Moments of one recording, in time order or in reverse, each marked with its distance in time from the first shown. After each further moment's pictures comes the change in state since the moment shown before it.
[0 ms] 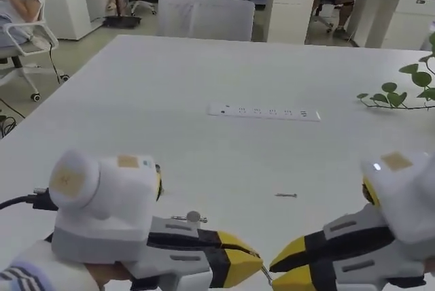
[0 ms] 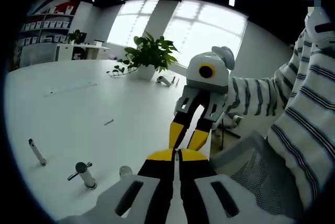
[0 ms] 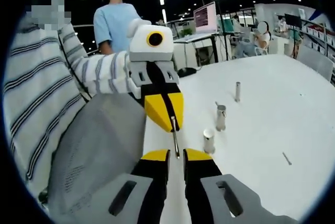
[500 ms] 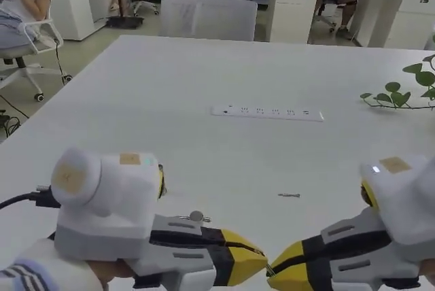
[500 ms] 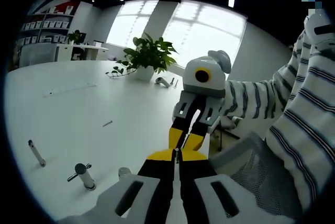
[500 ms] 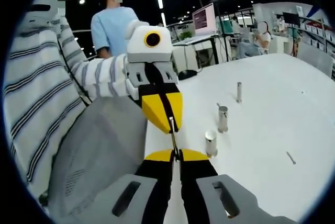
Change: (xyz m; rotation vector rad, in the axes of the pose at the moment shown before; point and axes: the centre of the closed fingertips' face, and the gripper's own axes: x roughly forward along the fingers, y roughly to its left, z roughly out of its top) left arm 0.000 -0.003 0.002 -0.001 -0.006 -0.010; right arm 0.004 0.001 0.002 0.025 -0.021 0.016
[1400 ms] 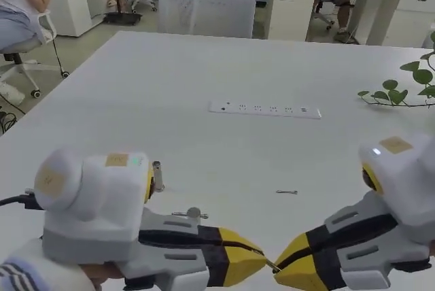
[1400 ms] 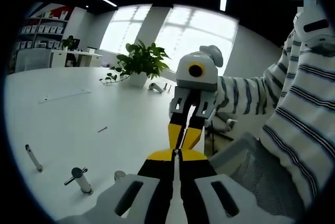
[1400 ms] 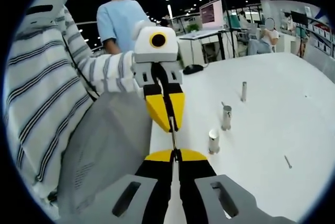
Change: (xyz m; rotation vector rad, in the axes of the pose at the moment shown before) left arm -0.002 -0.010 0.003 0.037 -0.053 -0.058; right arm -0.010 0.012 0.006 -0.035 0.083 0.043
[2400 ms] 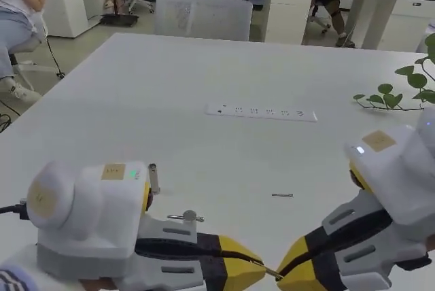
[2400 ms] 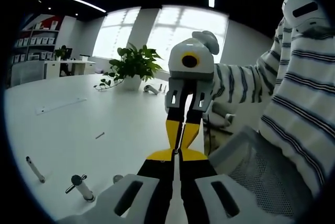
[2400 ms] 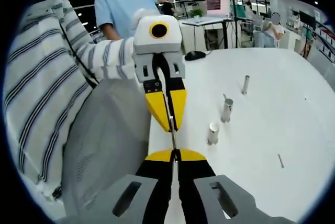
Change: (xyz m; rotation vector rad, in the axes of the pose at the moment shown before) left arm 0.004 -0.003 -0.003 0.089 0.007 -0.023; right arm -0.006 -0.002 -0.008 -0.055 0.160 -0.022
